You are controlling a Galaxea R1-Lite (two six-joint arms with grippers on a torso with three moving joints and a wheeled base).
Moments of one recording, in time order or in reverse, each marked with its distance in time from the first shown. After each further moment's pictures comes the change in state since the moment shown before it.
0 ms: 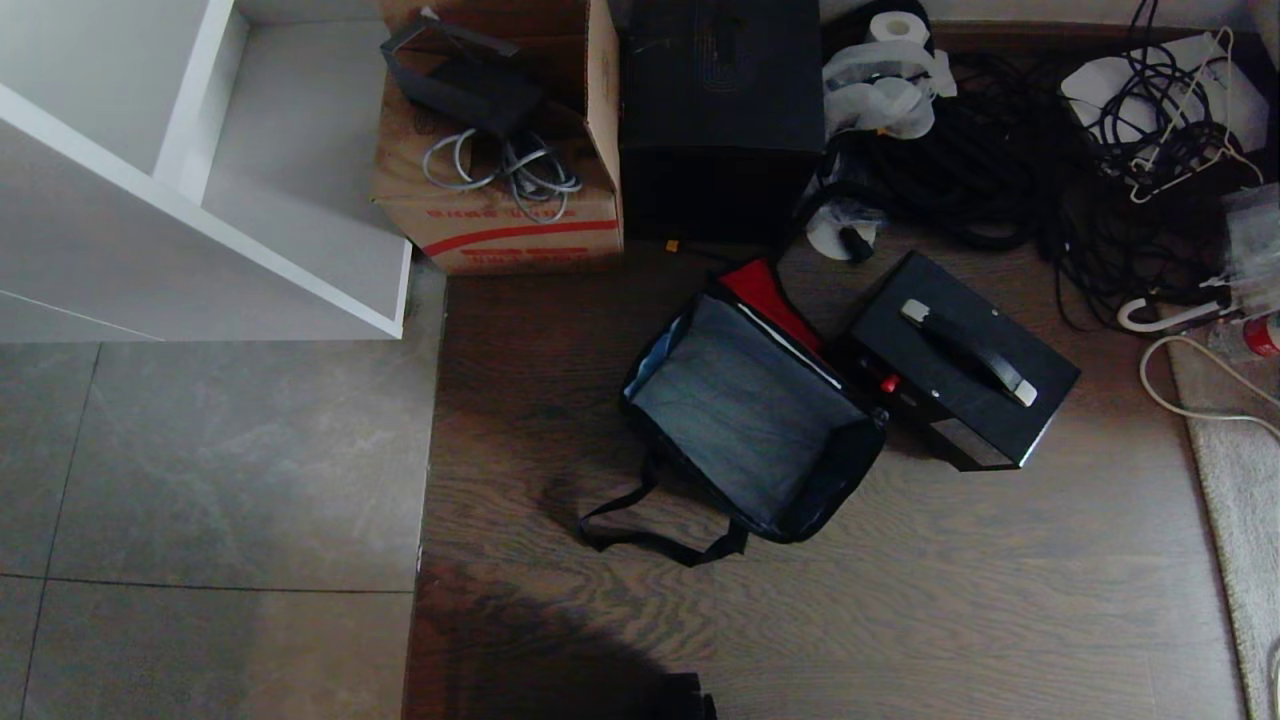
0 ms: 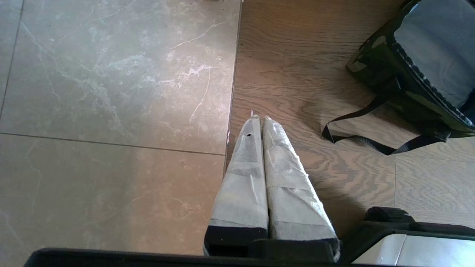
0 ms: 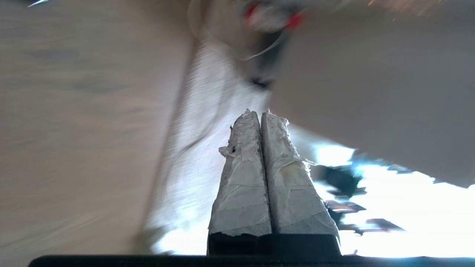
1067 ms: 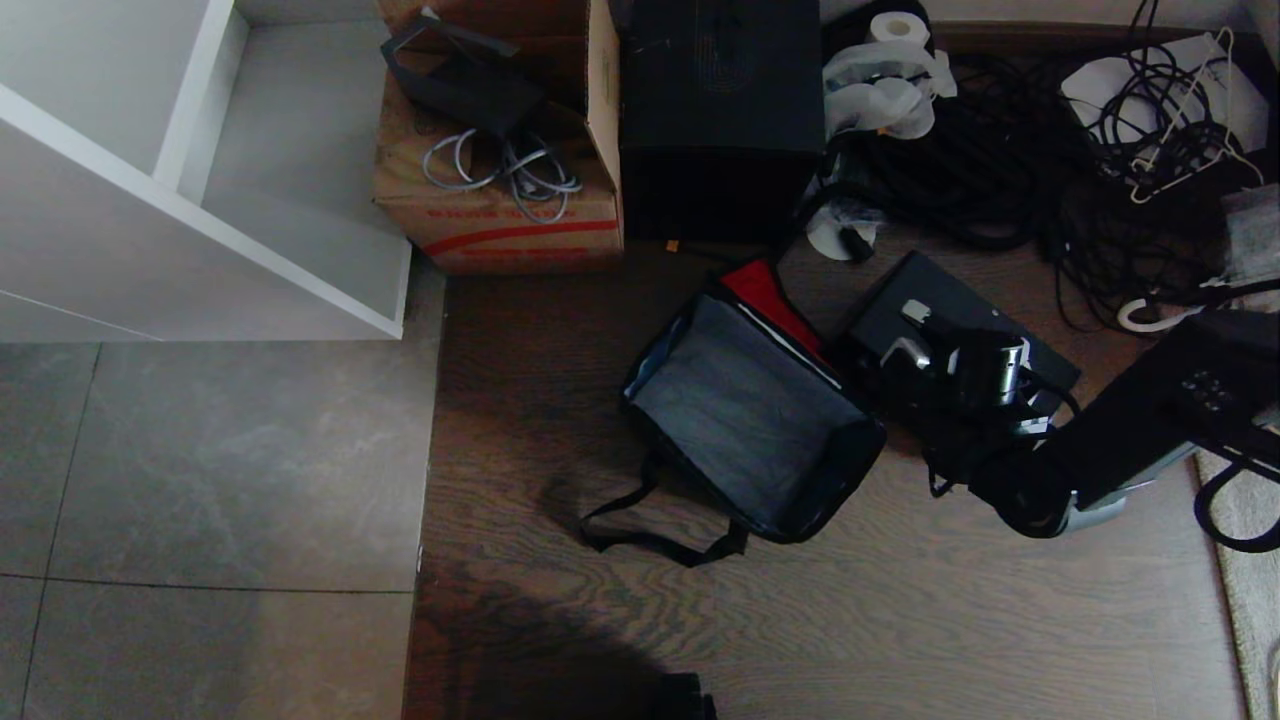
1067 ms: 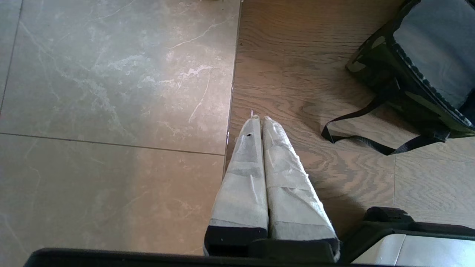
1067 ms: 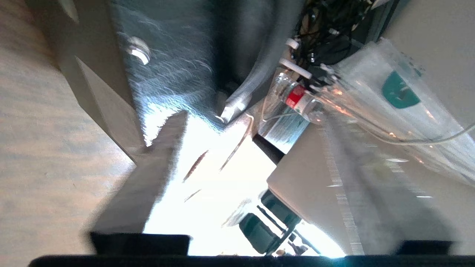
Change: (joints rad) left arm 0.000 0.000 0.000 0.000 0.000 -0.001; right arm 0.065 1.262 -0.702 -0.536 -0.112 -0.366
